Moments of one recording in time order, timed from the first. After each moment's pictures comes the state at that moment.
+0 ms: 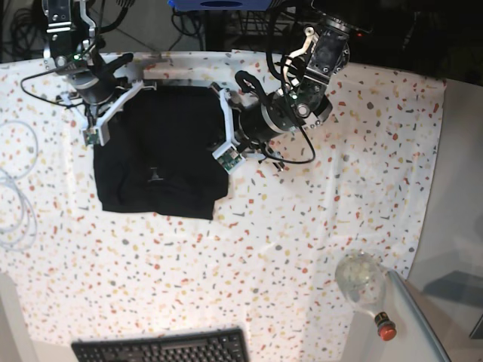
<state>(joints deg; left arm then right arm) 7.9 -4.8 18.0 85.3 5.3 -31.3 24.3 -25.2 5.0 3.4 96.7 8.1 8.3 -35.0</state>
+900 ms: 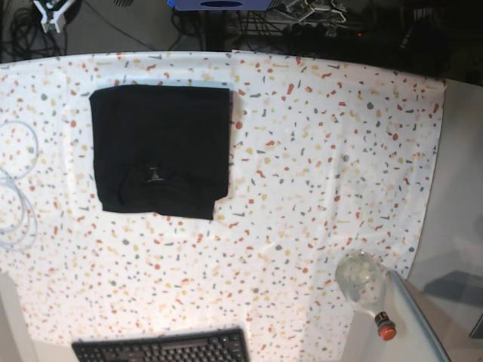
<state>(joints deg) 43.9 -21.3 13.5 89.9 -1.7 -27.4 23.7 -38.0 9.8 19.5 75.3 15.8 20.0 -48.8</state>
